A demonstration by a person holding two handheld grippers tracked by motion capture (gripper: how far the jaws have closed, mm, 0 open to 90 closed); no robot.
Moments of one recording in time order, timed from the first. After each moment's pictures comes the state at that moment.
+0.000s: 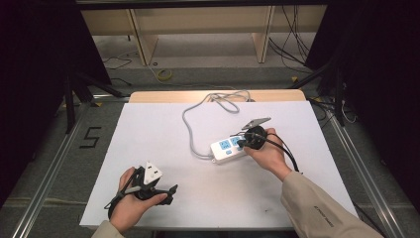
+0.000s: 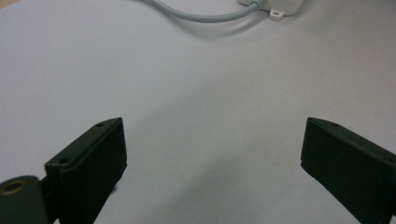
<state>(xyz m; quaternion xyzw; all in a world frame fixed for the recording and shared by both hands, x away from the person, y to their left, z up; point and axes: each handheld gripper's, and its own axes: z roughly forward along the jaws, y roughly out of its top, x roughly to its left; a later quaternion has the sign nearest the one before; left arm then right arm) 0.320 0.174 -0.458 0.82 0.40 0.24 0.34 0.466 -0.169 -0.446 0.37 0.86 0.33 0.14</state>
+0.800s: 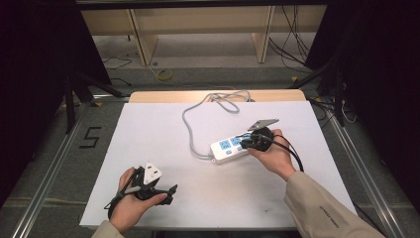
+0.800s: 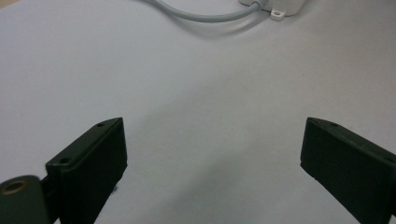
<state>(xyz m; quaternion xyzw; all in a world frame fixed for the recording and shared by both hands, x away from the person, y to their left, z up) 0.319 0.175 -0.458 0.82 0.41 0.24 0.34 0.454 -0.184 -0.438 0.36 0.85 0.35 0.14</state>
